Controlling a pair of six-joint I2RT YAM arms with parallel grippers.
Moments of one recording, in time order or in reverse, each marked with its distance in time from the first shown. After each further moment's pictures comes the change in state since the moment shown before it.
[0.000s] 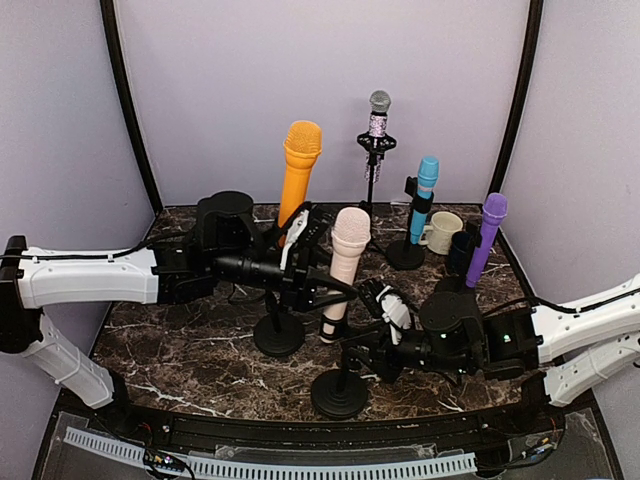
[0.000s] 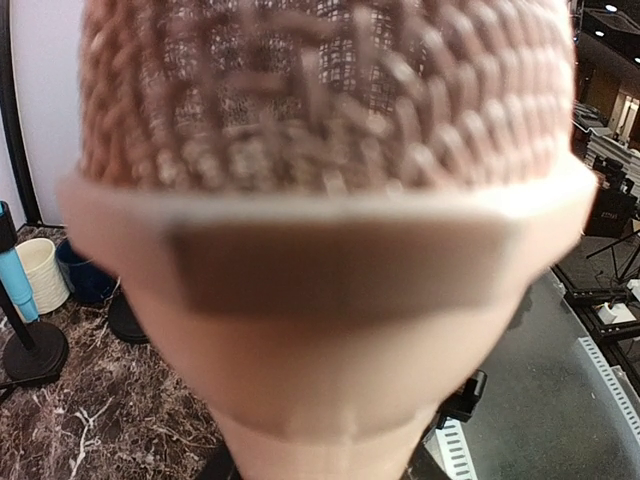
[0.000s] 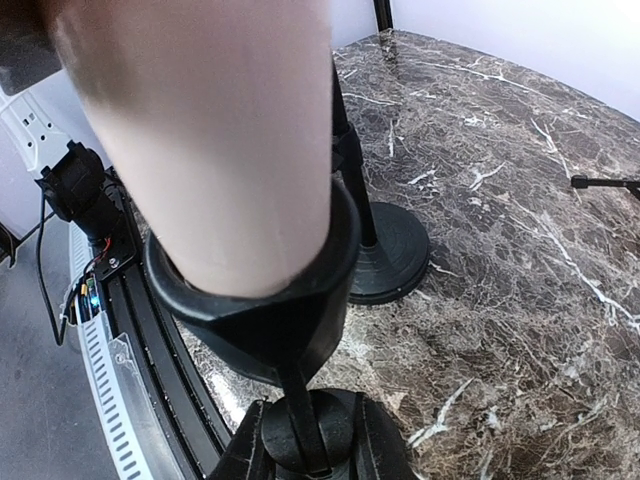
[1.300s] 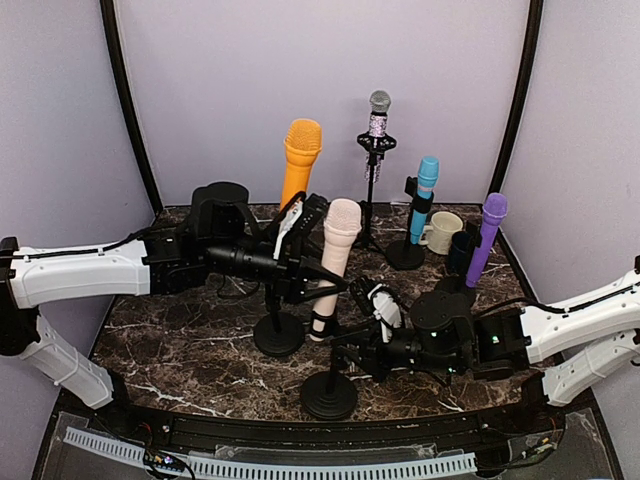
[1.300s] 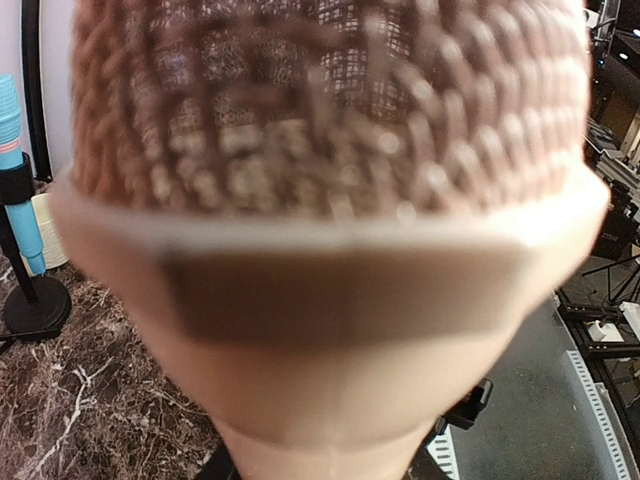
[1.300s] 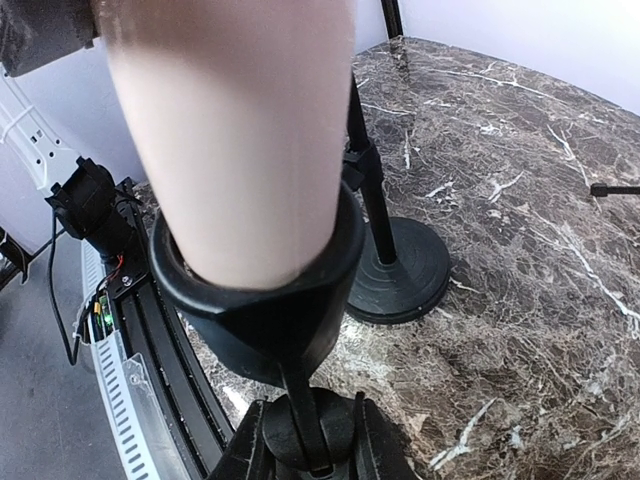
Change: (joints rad) left arm 0.050 -0.032 0.032 -0.124 -0.005 -0.058; right arm 0.001 0.068 0.019 0.079 -0.036 0.020
